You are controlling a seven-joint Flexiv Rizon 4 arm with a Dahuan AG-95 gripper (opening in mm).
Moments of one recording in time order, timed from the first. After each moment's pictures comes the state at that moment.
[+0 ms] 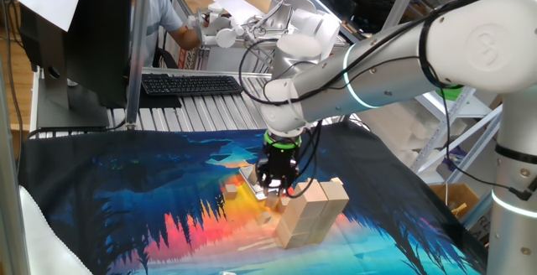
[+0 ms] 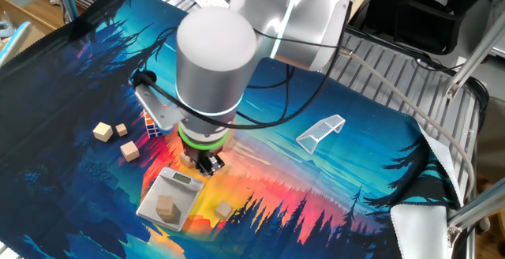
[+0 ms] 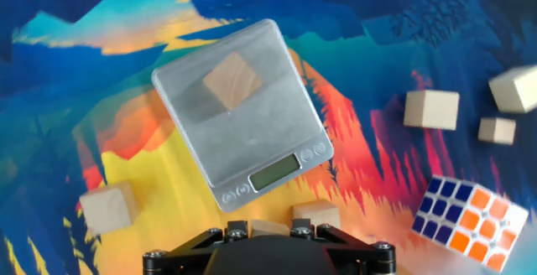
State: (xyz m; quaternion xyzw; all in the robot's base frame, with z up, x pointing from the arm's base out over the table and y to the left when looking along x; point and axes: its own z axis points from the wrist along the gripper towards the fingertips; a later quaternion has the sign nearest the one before) arm 0.586 -0.015 0.041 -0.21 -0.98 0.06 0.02
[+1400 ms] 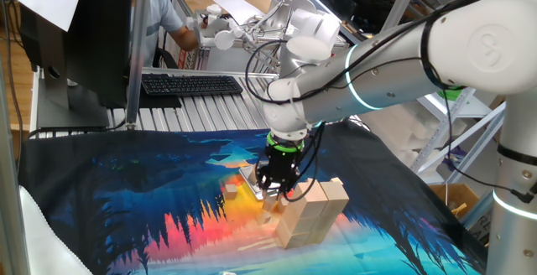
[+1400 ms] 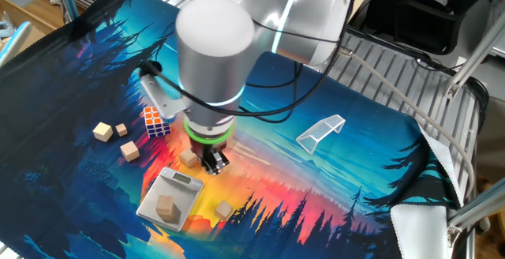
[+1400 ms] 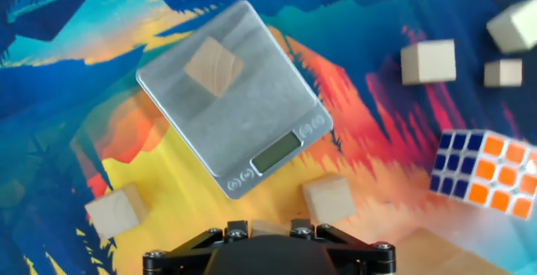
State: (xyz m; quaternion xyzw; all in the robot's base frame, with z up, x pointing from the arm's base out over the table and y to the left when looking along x) arm 0.572 -0.001 0.027 -0.22 -0.97 0.05 0.01
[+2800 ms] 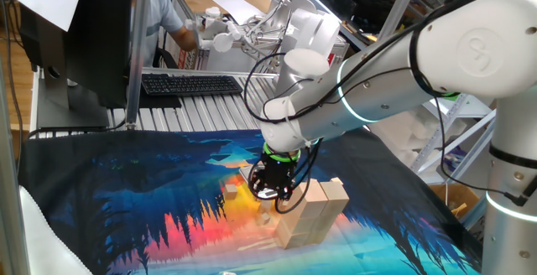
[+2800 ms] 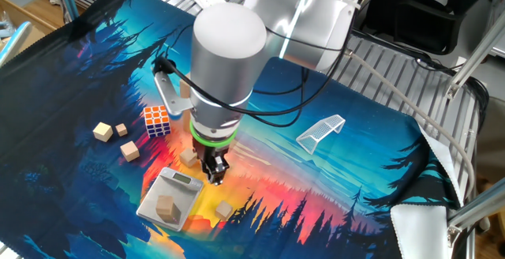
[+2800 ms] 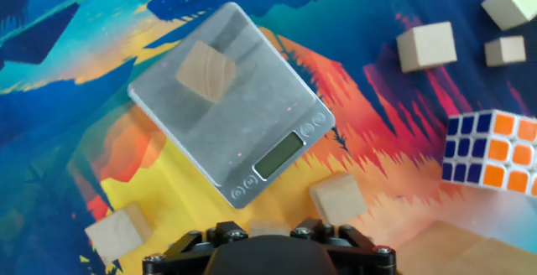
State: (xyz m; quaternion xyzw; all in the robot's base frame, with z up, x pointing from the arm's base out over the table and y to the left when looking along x) arm 0.576 0.001 0.021 -0.29 -0.96 0.04 -0.01
